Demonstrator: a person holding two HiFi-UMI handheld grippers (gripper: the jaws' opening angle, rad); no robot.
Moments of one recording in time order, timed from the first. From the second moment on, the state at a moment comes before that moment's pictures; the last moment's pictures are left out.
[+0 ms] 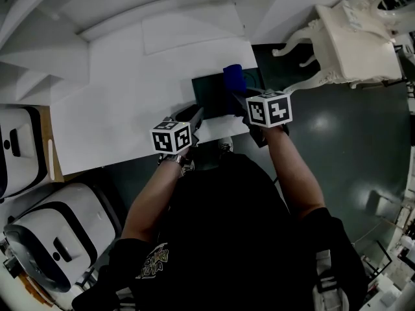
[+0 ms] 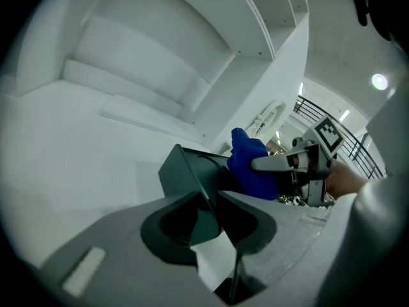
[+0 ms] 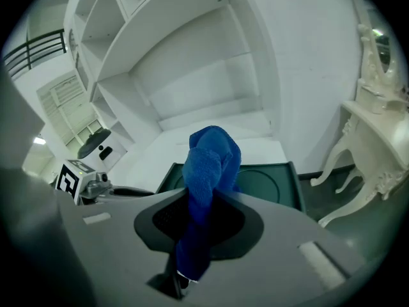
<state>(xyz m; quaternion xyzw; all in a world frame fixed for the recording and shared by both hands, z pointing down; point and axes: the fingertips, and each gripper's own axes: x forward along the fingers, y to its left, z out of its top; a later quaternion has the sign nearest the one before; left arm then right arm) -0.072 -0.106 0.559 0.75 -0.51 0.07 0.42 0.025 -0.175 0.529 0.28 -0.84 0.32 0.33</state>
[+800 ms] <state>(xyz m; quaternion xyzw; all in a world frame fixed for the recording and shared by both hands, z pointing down) -0.071 -0.107 0.561 0.76 -0.48 0.08 0.43 -0.039 -0.100 0.564 0.21 -0.84 0.33 0.37</state>
